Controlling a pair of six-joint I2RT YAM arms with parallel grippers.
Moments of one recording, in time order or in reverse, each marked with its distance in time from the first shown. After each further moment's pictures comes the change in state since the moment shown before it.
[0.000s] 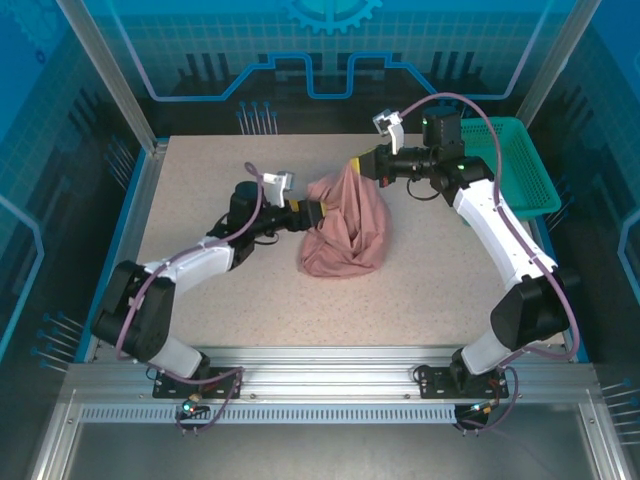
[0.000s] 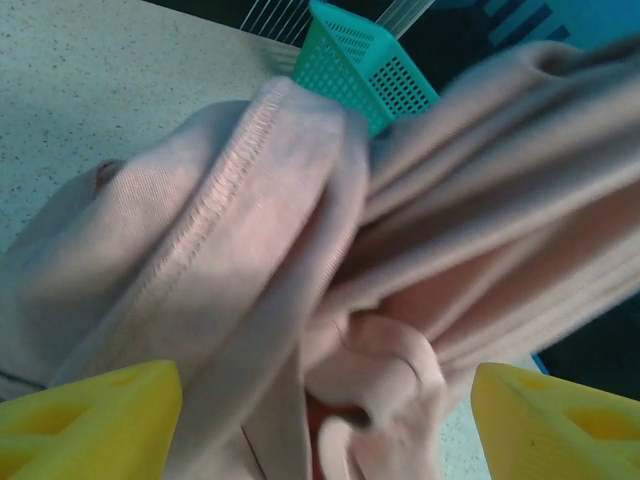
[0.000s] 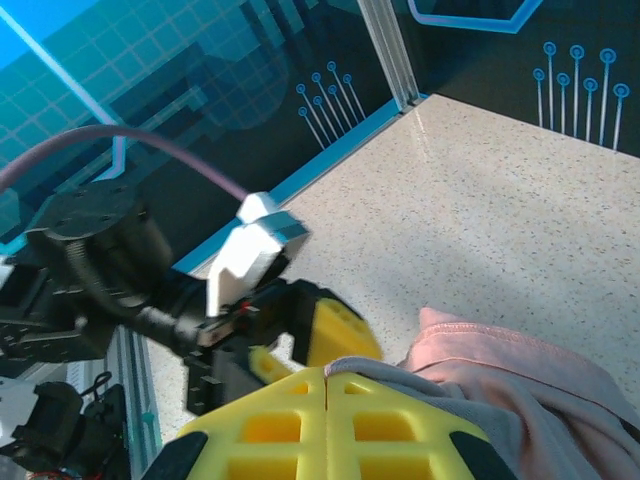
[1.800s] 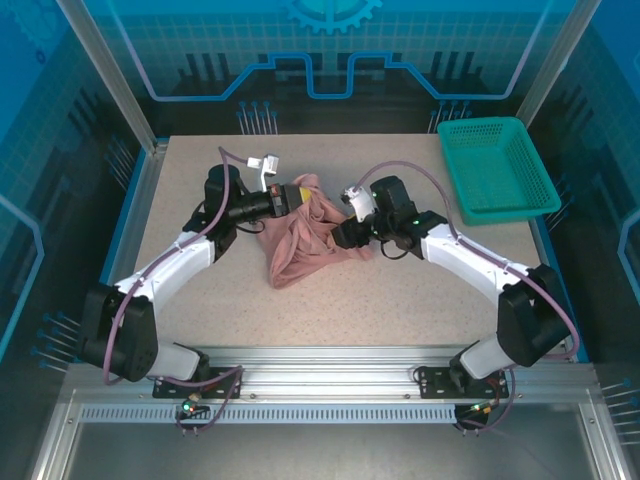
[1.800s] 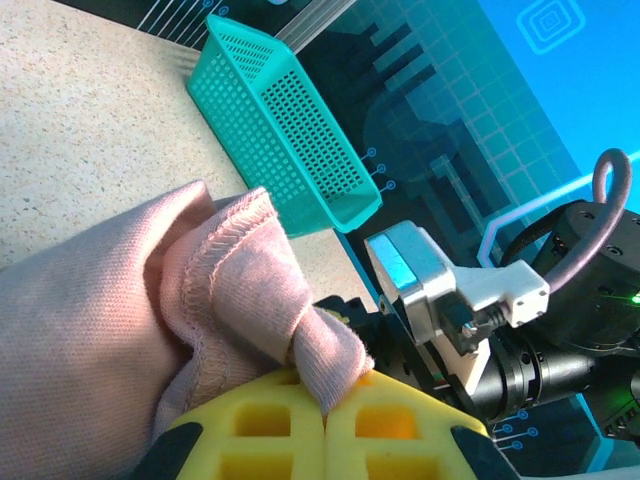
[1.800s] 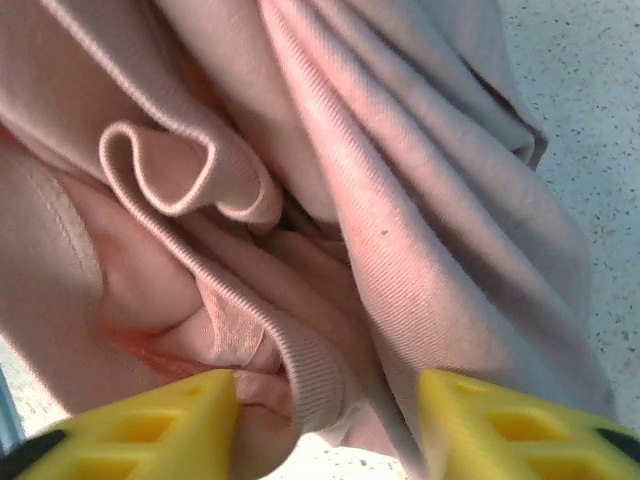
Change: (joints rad) left arm 0.094 -0.156 0.061 -0.105 0.245 -0.154; right arm 0.266 -0.068 -0.475 0.159 0.483 -0.003
